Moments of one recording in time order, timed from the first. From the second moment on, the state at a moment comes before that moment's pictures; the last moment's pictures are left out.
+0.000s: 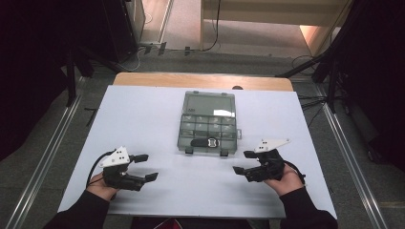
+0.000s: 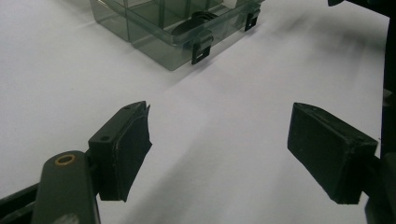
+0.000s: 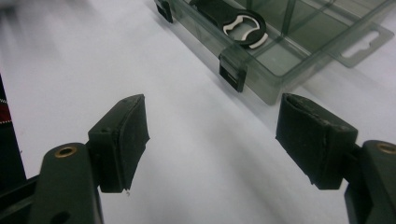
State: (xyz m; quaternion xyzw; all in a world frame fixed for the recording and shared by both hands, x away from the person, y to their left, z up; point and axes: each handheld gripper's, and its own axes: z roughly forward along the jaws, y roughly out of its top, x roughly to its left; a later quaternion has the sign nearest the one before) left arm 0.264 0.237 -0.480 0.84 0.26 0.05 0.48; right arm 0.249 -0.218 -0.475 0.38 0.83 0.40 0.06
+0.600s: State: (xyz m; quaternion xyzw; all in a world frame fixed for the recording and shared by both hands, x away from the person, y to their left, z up) left arm 0.264 0.238 -0.480 0.84 0.26 0.06 0.47; right arm 0.230 -0.242 -0.486 0.40 0.83 0.38 0.06
